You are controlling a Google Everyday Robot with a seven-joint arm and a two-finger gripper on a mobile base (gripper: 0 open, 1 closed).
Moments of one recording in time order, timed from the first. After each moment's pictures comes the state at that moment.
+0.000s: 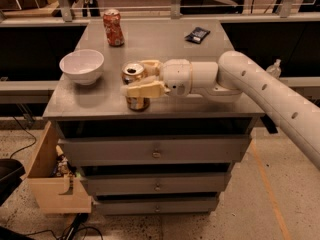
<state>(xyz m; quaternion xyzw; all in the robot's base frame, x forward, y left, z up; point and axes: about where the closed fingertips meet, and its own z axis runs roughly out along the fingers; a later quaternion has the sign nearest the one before) 0.575 0.067 0.905 -0.52 0.47 0.48 0.52</state>
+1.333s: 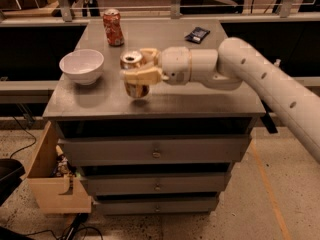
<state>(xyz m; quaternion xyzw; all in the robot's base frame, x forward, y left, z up) 0.588 0.070 0.926 -0.52 0.47 0.48 0.52</state>
